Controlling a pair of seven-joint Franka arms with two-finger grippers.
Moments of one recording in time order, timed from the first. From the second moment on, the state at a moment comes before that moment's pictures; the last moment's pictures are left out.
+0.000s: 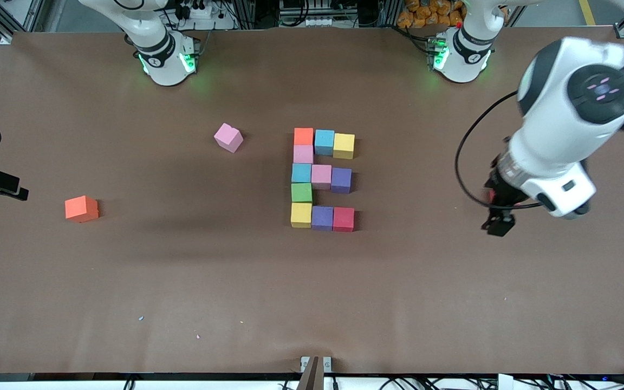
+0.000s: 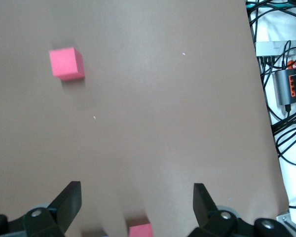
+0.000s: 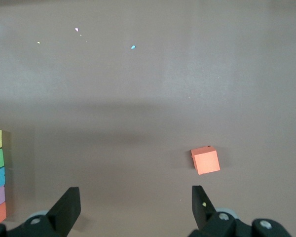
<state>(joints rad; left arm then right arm) -0.03 0.30 -0.32 -1.38 0.19 1.71 -1.65 -0.04 0.37 -0.08 -1.09 0.09 1.45 -0.15</state>
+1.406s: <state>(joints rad) -0.06 0.03 -0.17 -1.55 0.06 1.55 -0.38 -0.04 0.37 -0.08 -1.09 0.09 1.45 -0.15</state>
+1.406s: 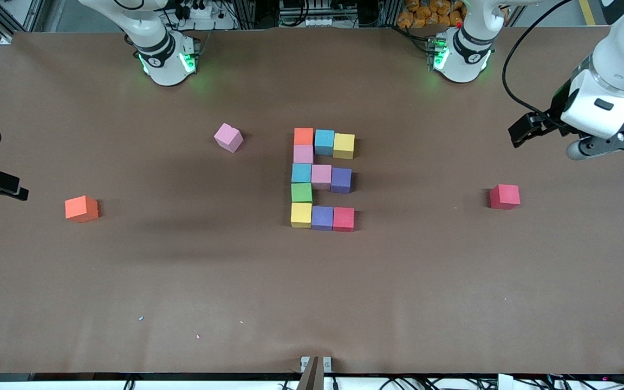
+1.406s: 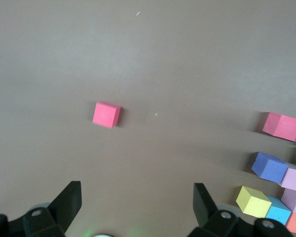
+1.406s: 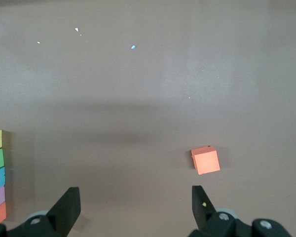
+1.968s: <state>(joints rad) -0.06 0.03 -0.17 -1.52 0.06 1.61 -0.26 -0.04 0.37 -0.08 -1.09 0.09 1.45 -0.15</state>
